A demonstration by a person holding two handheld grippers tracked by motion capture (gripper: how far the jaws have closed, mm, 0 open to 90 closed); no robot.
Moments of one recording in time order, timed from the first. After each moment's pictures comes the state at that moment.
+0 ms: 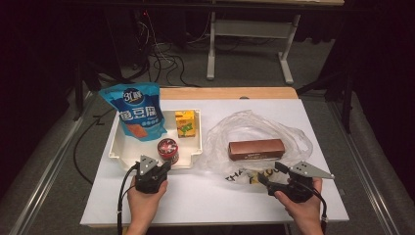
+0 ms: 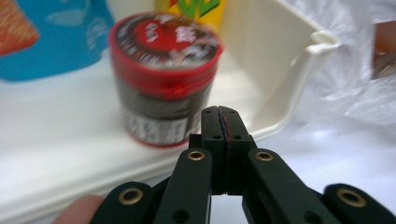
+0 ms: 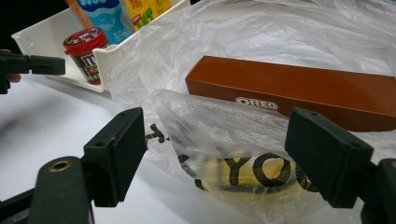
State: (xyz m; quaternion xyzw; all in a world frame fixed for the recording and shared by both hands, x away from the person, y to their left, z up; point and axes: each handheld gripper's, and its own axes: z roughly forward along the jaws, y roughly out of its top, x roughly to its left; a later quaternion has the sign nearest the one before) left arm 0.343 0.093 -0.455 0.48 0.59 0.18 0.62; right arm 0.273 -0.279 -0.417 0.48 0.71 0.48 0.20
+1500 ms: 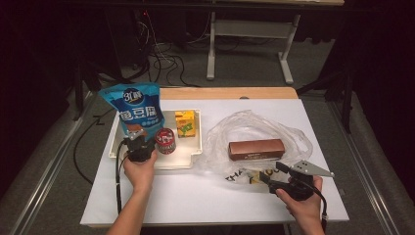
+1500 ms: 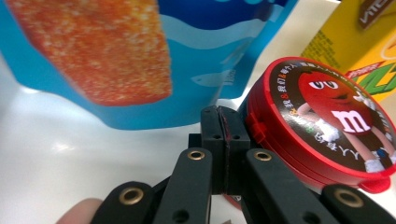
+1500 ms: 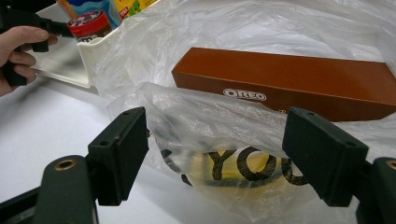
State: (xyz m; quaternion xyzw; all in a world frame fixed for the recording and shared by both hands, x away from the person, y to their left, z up) left arm 0.450 0.129 -0.464 0.37 0.69 0.24 0.57; right arm 0.280 -0.286 -0.426 0.49 0.71 0.47 0.19
